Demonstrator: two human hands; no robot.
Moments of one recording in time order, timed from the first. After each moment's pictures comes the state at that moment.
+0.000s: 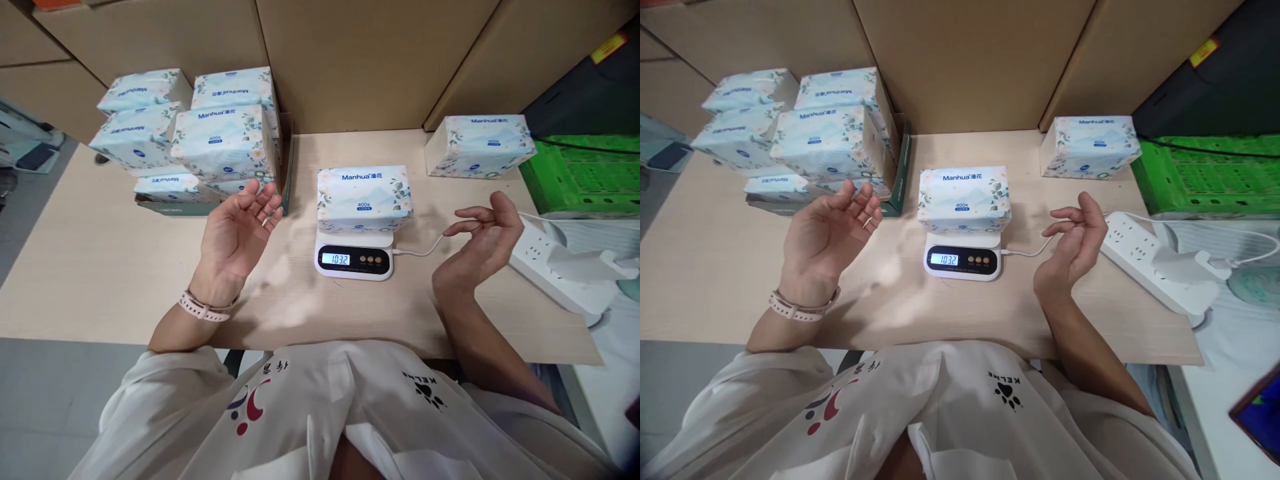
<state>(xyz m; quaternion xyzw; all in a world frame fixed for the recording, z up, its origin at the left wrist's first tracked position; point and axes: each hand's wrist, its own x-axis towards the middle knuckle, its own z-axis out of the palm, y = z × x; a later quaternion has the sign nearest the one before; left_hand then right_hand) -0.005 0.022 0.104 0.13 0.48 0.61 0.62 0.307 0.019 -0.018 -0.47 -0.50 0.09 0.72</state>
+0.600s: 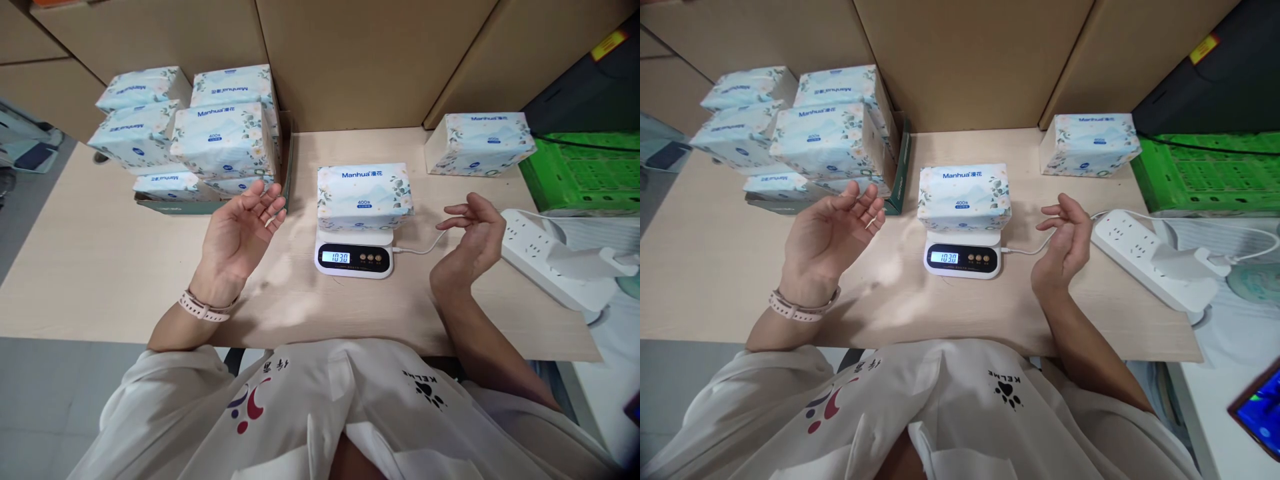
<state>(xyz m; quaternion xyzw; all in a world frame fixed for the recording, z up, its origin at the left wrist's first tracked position) -0.006 0.018 0.101 0.16 0.48 0.59 0.63 0.302 0.014 -0.020 -0.47 -0.50 0.13 0.71</state>
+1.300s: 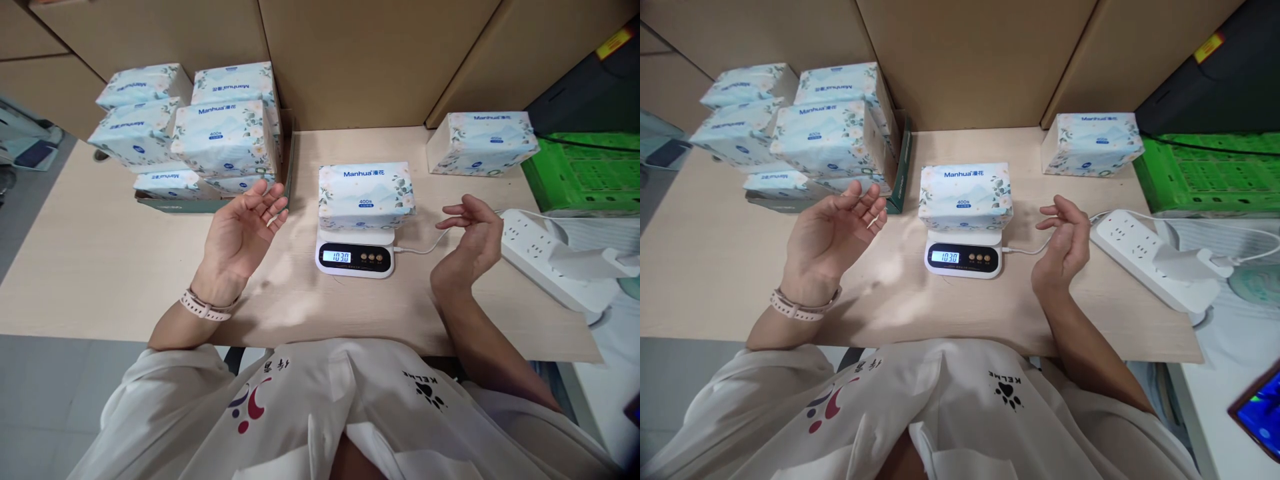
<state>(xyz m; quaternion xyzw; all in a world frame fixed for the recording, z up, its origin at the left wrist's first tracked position) -0.004 0.017 0.101 0.16 0.50 0.58 0.62 0.300 0.012 -0.018 -0.50 -0.50 0.13 0.70</state>
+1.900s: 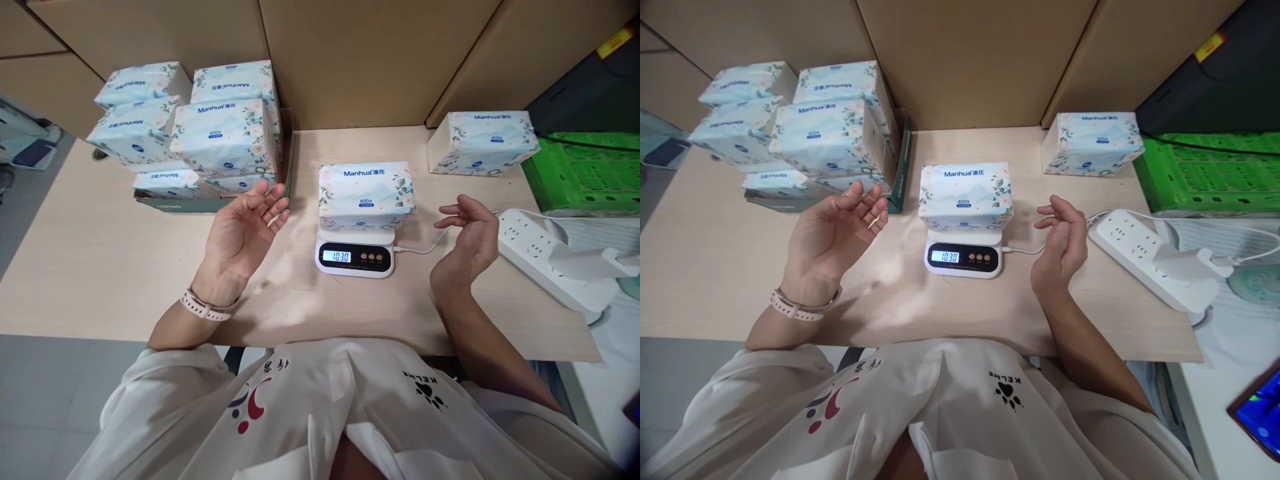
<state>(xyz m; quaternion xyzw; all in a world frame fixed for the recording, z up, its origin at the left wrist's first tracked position) -0.003 0.017 0.101 0.17 0.50 0.58 0.63 0.299 0.012 -0.017 -0.52 -0.50 0.14 0.68</state>
